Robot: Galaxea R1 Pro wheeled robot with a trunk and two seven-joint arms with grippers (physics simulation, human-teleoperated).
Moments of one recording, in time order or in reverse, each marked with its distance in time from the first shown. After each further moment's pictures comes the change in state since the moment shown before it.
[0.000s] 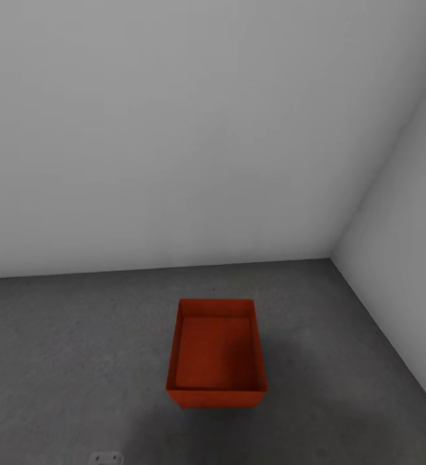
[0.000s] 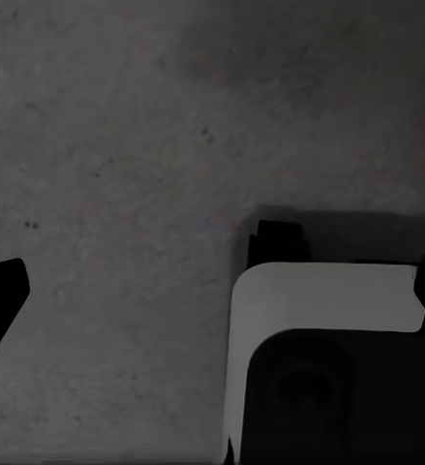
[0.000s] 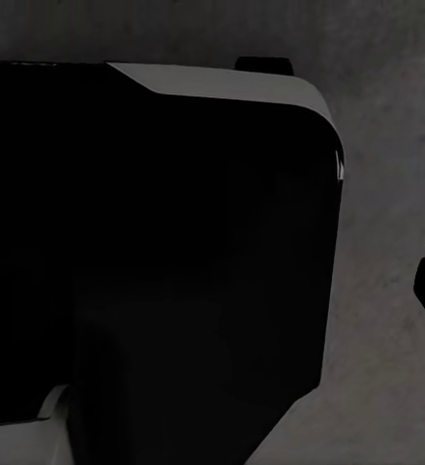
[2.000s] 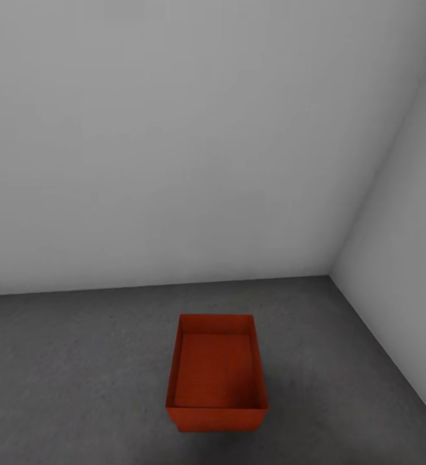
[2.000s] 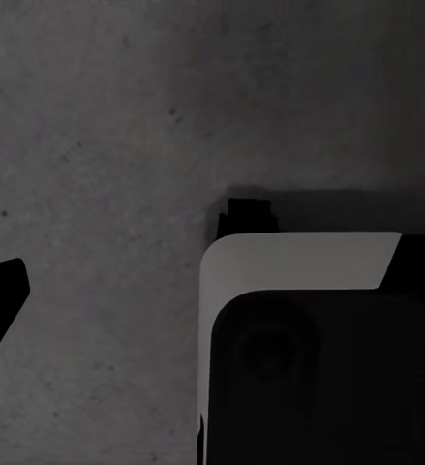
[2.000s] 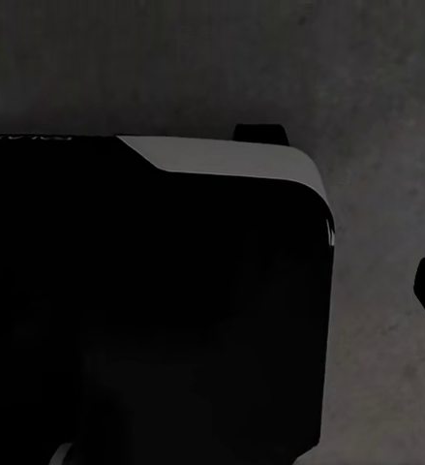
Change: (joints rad) left arm 0.099 -0.039 -0.004 -0.001 -0.006 -0.021 0.001; right arm 0.000 0.002 0.001 0.000 0.000 0.000 0.000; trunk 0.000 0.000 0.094
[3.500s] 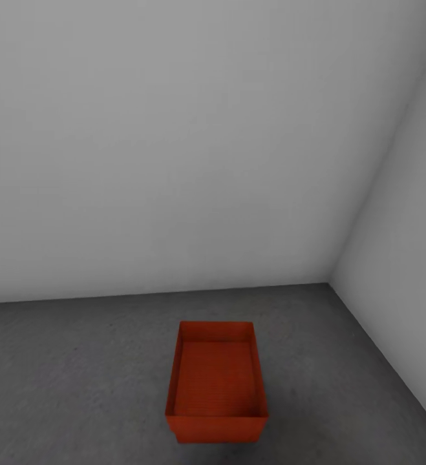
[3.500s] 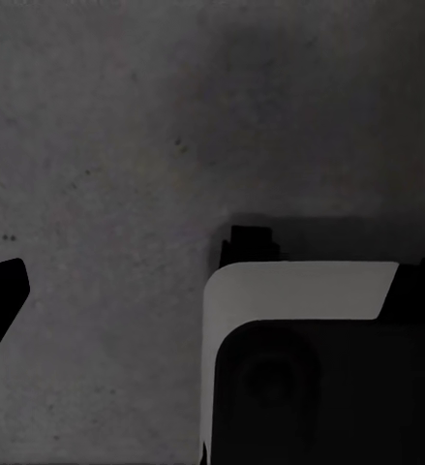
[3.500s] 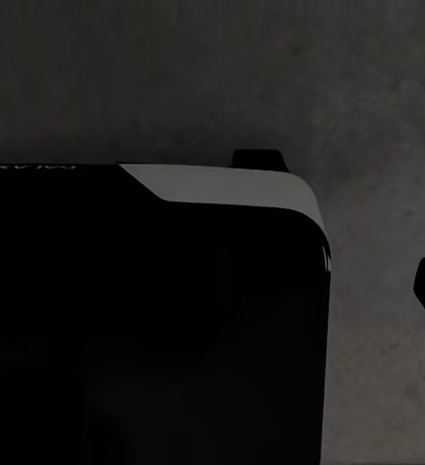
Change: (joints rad) left arm 0.000 0.005 0.001 -0.007 0.001 0.000 0.001; right arm 0.000 0.000 -0.001 0.000 -0.003 0.002 -0.001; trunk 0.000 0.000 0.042
